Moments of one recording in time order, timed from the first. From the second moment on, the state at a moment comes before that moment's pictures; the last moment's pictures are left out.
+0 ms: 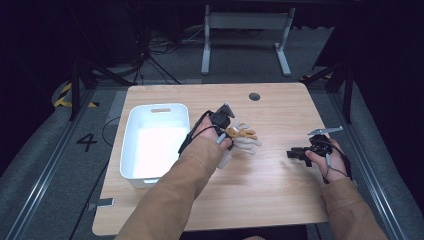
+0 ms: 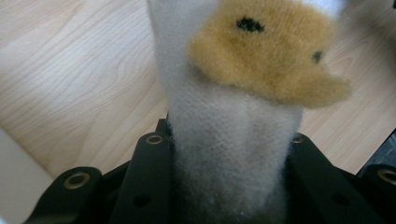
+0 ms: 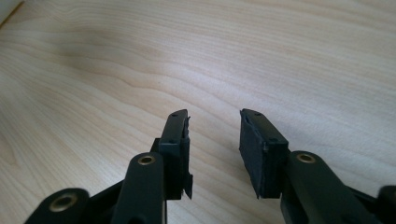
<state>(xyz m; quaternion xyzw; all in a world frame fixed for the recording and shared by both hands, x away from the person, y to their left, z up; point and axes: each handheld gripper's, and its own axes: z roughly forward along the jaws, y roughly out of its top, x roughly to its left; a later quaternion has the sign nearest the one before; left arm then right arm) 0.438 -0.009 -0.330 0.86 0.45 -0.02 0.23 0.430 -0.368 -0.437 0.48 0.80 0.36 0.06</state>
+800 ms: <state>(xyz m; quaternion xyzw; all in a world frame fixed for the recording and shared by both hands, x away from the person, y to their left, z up) 0.489 0.014 -0.320 0.81 0.55 -0.05 0.18 0.432 -0.366 -0.439 0.49 0.79 0.36 0.04</state>
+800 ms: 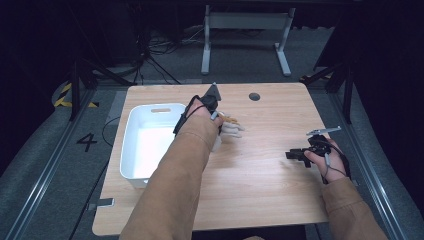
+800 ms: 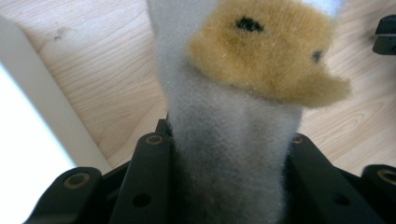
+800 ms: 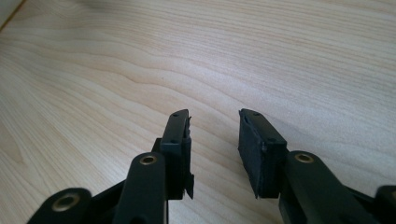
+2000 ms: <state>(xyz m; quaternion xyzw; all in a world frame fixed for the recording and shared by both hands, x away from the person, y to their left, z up) 0.472 0.104 -0.280 0.71 0.67 0.00 0.19 0.448 -0.365 -0.440 0.50 0.79 0.35 0.04</state>
